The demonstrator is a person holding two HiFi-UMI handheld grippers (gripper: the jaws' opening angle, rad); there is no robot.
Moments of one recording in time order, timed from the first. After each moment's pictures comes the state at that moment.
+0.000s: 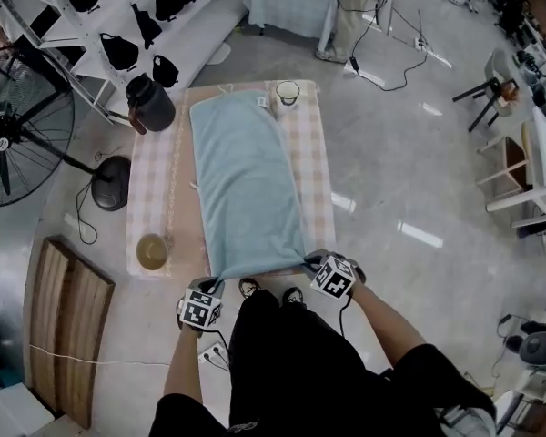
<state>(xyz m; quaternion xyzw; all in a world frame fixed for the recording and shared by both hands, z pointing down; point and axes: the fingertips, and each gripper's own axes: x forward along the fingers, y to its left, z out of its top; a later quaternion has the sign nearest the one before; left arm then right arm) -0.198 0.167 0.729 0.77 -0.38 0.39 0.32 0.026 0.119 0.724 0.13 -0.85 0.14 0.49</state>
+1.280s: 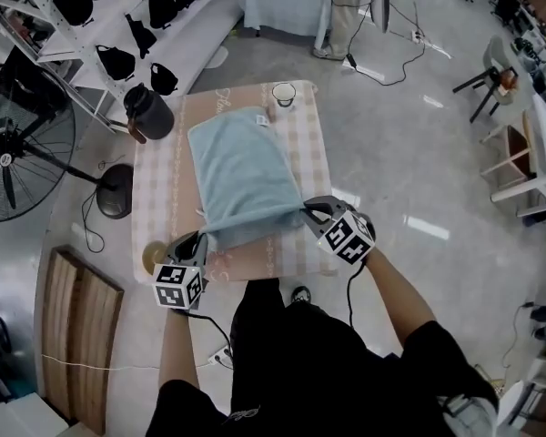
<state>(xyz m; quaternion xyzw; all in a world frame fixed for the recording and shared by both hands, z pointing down) -0.223 0.023 0.567 0.80 -0.51 0.23 0.22 0.006 -0.028 0.567 0.24 -0.90 0.03 0.36</state>
